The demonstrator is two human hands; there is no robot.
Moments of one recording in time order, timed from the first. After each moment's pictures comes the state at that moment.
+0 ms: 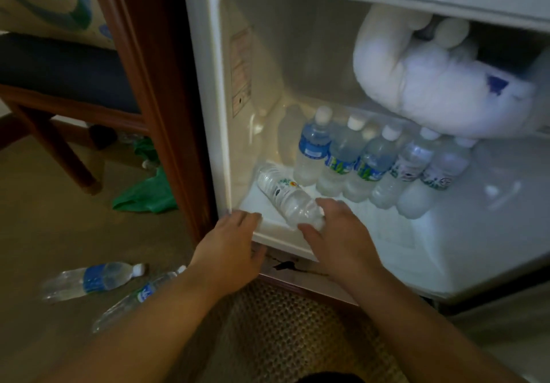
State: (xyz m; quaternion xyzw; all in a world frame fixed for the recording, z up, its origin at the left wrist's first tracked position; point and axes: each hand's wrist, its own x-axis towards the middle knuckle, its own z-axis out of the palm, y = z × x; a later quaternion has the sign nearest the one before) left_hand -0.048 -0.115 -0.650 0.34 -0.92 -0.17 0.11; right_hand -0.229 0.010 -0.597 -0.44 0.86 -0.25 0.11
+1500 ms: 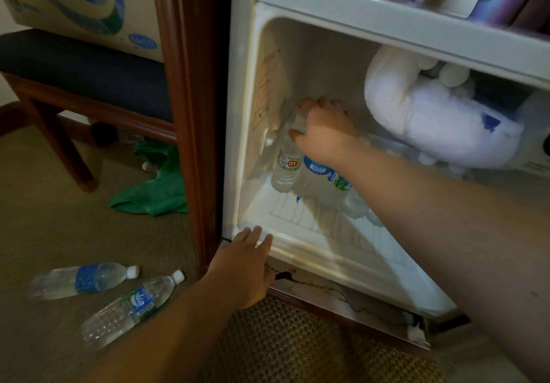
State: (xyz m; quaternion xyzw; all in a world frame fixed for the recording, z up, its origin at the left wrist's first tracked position) left_hand -0.059 -0.107 -0.663 0.30 -0.94 -0.15 -0.06; right_hand -0.284 -0.146 -0.485 -0.56 0.81 -0.11 -0.13
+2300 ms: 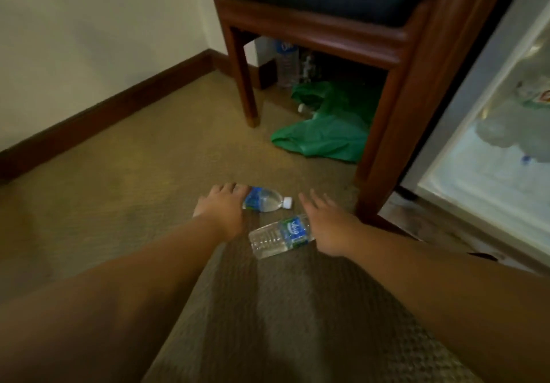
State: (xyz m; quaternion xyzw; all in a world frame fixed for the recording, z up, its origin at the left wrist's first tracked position) left_hand 0.228 -0.205 -0.740 0.61 -0.77 -0.10 -0.14; right_hand -0.011 -0.156 -0.770 -0.74 0.63 0.10 0.23
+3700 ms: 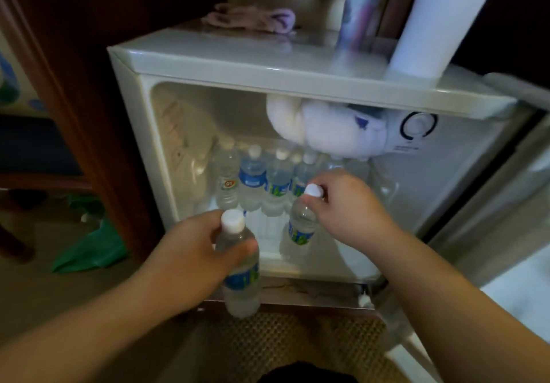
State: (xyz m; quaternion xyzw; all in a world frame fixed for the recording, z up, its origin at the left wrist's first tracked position) left_hand -0.047 -0.076 -0.494 0.26 -0.85 -0.43 0.17; right_hand -0.269 0.066 -0.455 -0.42 0.88 -0.22 0.01
